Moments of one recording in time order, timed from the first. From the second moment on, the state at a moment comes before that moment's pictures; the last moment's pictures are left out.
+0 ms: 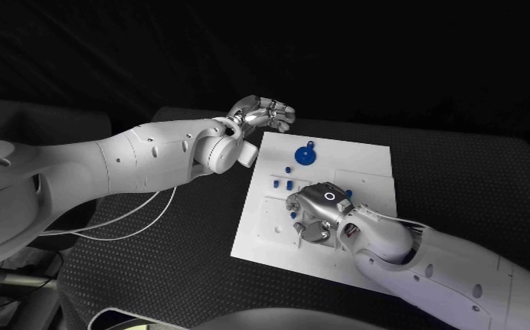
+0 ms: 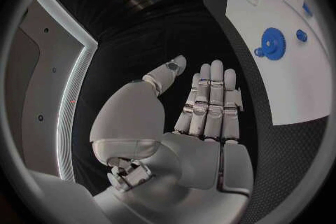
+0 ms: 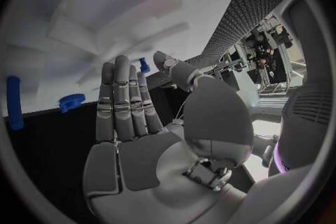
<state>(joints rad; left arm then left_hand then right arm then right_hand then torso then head) 1.21 -0.73 -0.09 1.27 -0.17 -0.27 0.33 1.11 -0.12 0.57 -0.26 0.11 0.86 0.18 0.22 0.59 1.18 0.12 0.07 0.23 0.96 0.08 0.59 0.41 0.04 0.71 -0.01 0.55 1.21 0.99 -0.51 -0.12 1.44 -1.92 -0.37 -0.13 1.08 -0.30 0.82 -0.25 0.09 0.91 0.17 0.29 0.45 1.13 0.13 0.06 0.18 1.23 0.01 0.55 0.76 0.25 0.97 0.15 0.36 1.26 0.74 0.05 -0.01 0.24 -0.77</state>
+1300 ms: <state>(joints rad) 1.21 -0.73 -0.09 1.24 -0.17 -0.26 0.33 1.11 -0.12 0.56 -0.25 0.11 0.86 0.18 0.22 0.59 1.18 0.12 0.07 0.23 0.96 0.08 0.58 0.41 0.04 0.71 -0.01 0.55 1.21 1.15 -0.75 -0.07 1.54 -1.85 -0.19 -0.17 1.06 -0.30 0.72 -0.29 0.06 0.85 0.12 0.28 0.43 1.07 0.13 0.07 0.10 1.25 0.02 0.54 0.81 0.25 0.99 0.13 0.36 1.28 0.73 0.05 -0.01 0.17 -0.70</state>
